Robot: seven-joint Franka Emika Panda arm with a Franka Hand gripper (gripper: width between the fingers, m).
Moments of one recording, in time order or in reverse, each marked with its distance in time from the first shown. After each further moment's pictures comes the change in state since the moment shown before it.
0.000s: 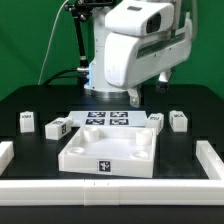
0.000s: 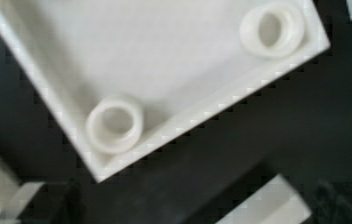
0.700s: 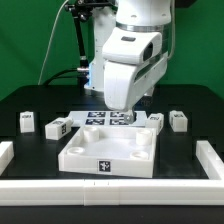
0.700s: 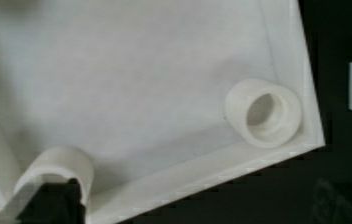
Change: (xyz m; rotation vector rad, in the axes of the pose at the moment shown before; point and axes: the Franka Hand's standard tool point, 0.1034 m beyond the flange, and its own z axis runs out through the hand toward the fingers) arm -0.024 -0.010 0.038 0.027 -0.008 -0.179
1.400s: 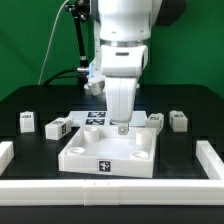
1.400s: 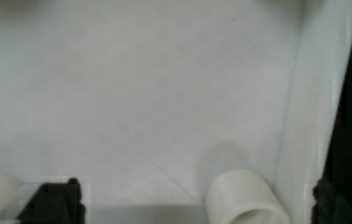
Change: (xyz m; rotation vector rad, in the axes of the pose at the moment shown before) arm -0.029 -0.005 0.035 -0.056 0.038 -0.343
